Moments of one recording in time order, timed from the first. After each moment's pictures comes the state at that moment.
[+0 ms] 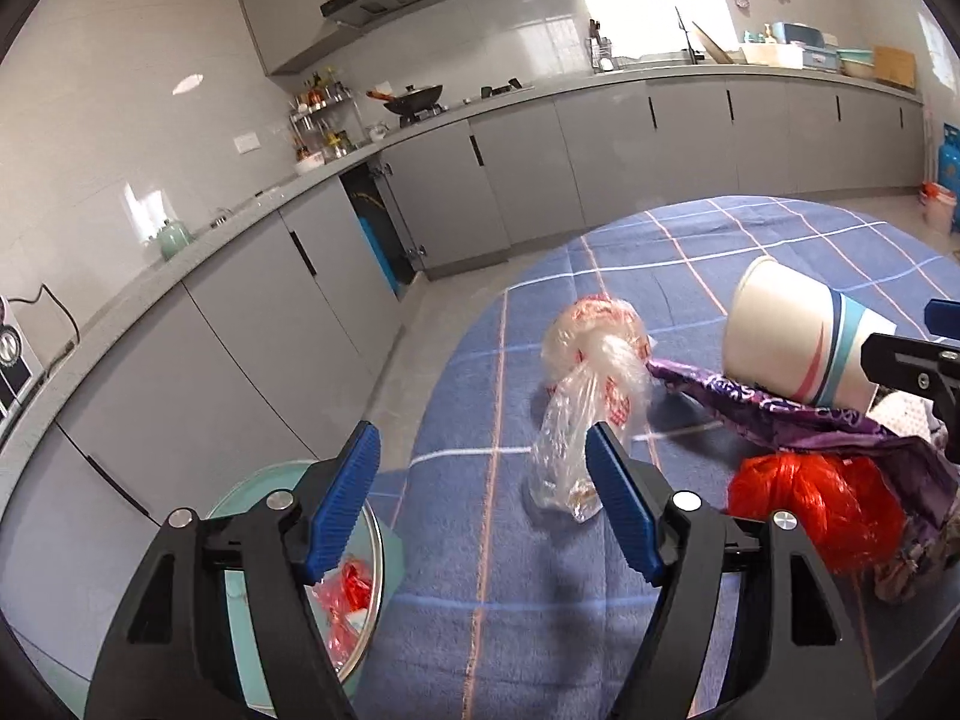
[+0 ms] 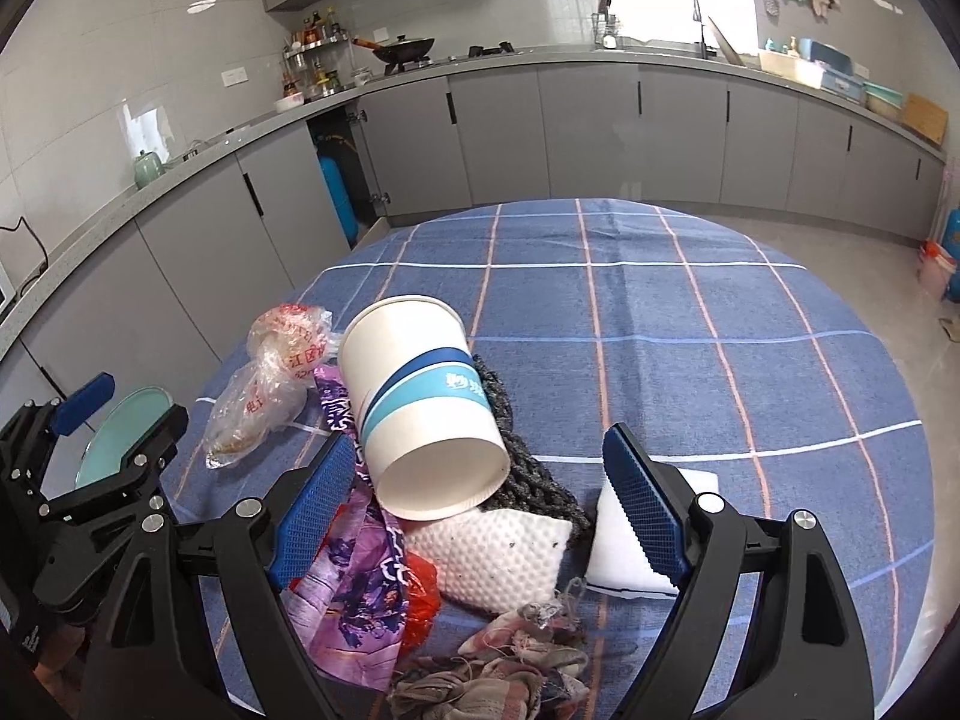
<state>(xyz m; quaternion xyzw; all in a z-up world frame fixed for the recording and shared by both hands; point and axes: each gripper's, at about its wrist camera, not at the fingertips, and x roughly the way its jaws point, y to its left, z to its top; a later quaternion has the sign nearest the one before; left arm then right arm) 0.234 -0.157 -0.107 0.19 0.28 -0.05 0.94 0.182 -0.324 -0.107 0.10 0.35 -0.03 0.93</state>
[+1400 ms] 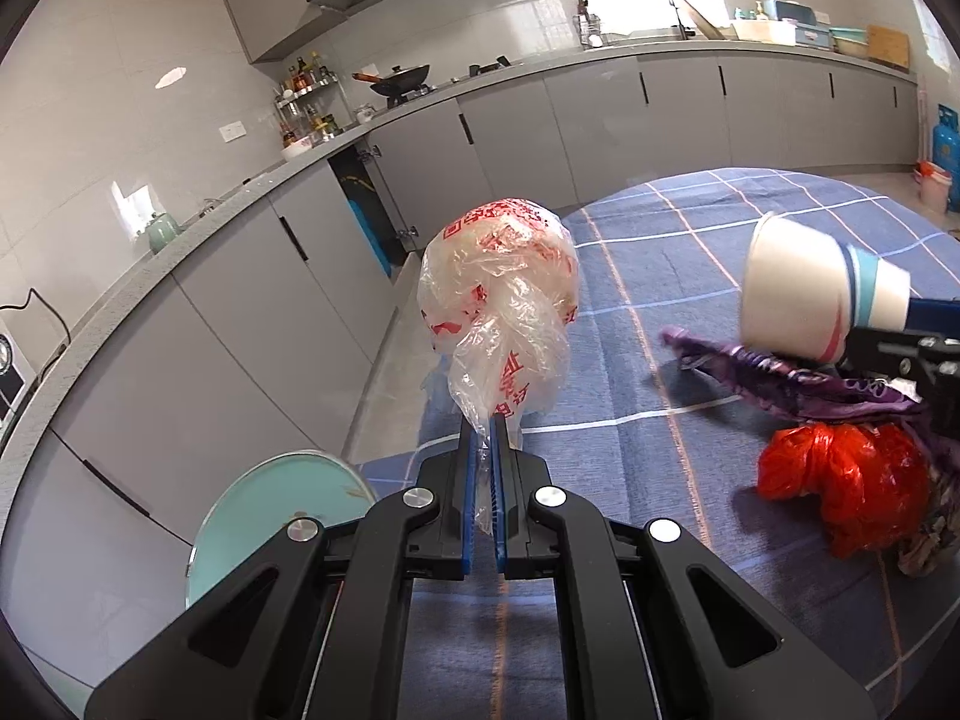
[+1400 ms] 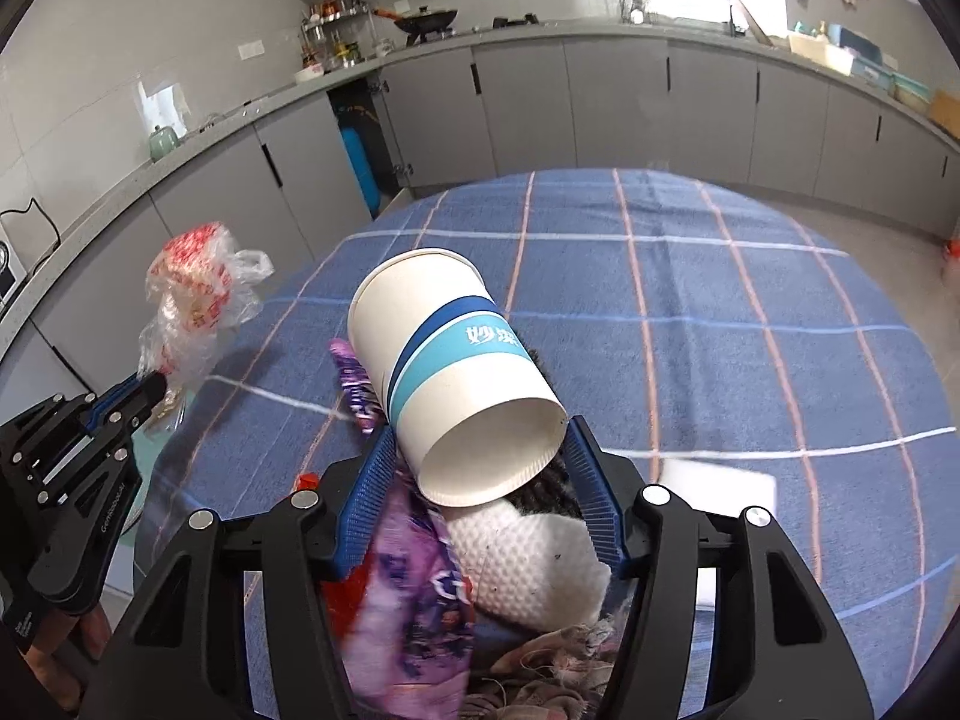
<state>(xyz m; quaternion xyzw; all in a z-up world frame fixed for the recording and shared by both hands) 0.244 -0.139 -0.113 0.20 0.31 -0.06 0.93 0.201 -0.317 -0.116 0.10 0.38 0.00 0.92</state>
